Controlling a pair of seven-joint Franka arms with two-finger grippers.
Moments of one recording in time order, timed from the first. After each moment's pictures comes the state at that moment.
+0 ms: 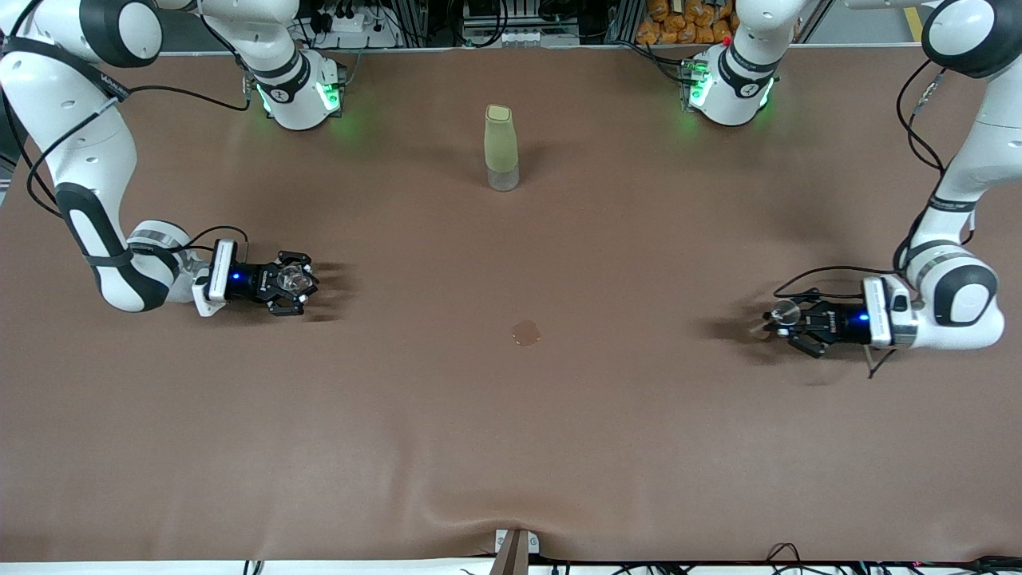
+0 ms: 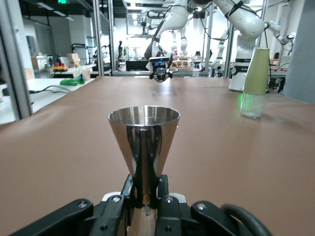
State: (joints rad) left arm 0.72 0.94 -0.43 -1.57 -0.81 1.63 2.40; right arm -0.25 0.75 -0.04 -2.03 1.35 1.50 -2.74
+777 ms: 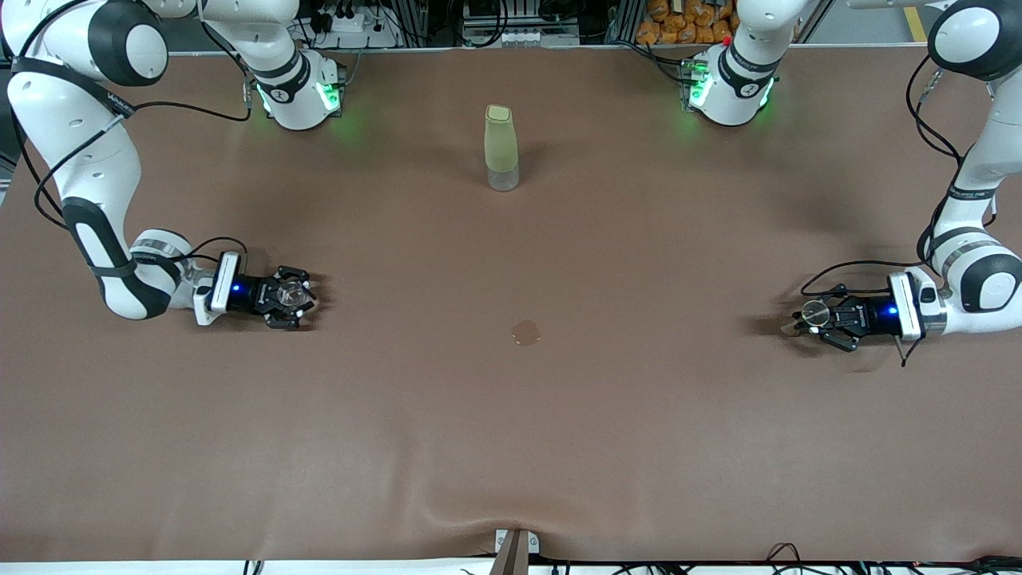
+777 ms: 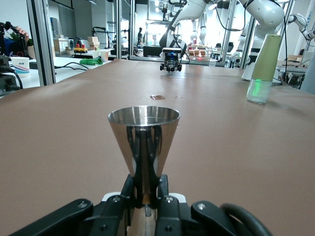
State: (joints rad) left arm 0.76 0.97 -0.34 -1.56 -0.81 1.63 2.40; right arm -0.25 0.82 -0.06 -1.95 1.35 1.60 -2.77
